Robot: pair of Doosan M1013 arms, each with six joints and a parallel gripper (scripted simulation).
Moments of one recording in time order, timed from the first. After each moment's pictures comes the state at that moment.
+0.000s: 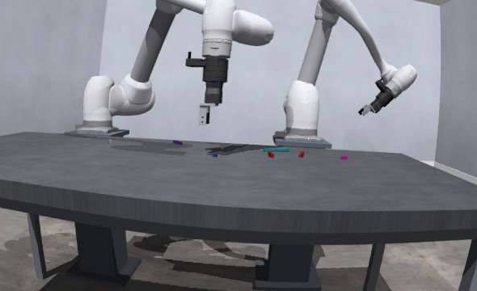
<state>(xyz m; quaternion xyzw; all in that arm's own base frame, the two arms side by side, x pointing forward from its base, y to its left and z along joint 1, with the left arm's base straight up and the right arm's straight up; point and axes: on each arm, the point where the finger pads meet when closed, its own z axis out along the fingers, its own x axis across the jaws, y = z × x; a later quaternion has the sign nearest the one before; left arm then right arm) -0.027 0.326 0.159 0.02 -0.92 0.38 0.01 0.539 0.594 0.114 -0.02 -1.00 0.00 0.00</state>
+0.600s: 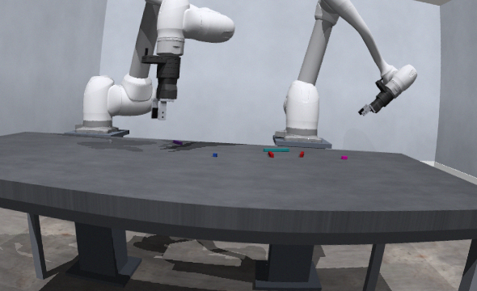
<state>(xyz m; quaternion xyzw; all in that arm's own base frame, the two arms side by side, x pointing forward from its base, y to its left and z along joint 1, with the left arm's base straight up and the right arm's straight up) -0.027 0.326 0.159 0.02 -0.92 0.38 0.01 0.524 0.445 0.123 0.34 -0.94 0.00 0.00</state>
